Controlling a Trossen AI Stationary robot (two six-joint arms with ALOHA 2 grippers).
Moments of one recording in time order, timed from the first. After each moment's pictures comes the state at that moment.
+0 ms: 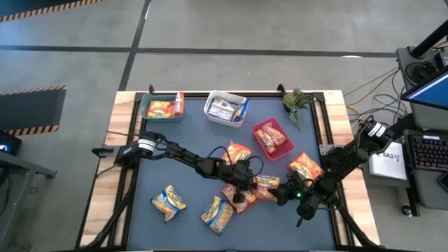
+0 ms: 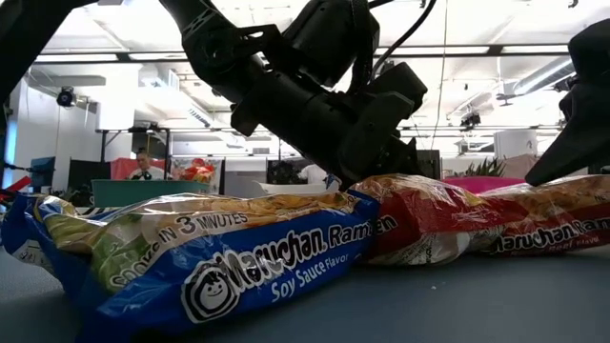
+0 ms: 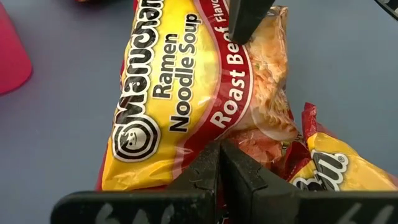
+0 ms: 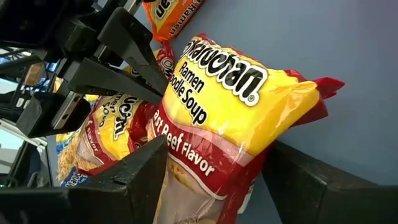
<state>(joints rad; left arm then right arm) -0.17 2.27 1.32 0.28 0.05 -0.07 0.86 1.55 0.47 0.09 0.84 1.84</state>
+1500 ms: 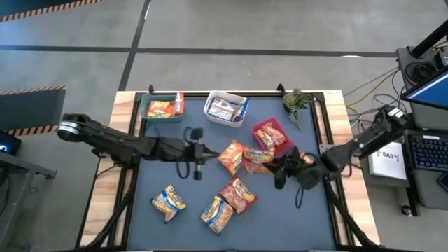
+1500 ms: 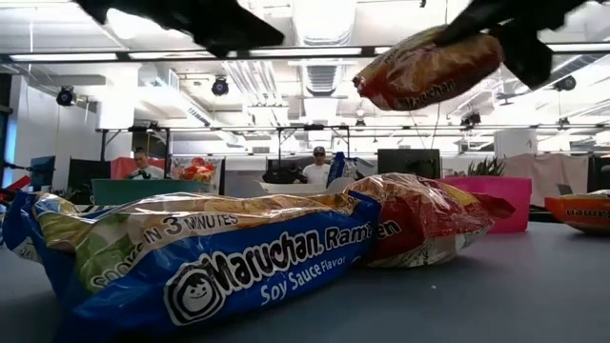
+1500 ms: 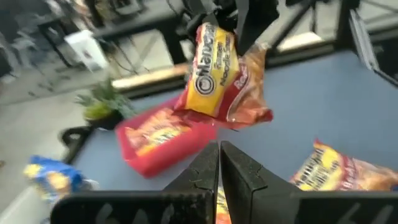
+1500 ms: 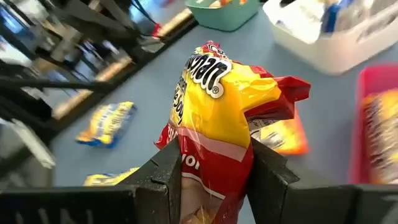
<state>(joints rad) -0.17 1.27 0.74 0.27 -0.26 0.18 0.56 1.11 0.71 -0.24 0.79 0.99</state>
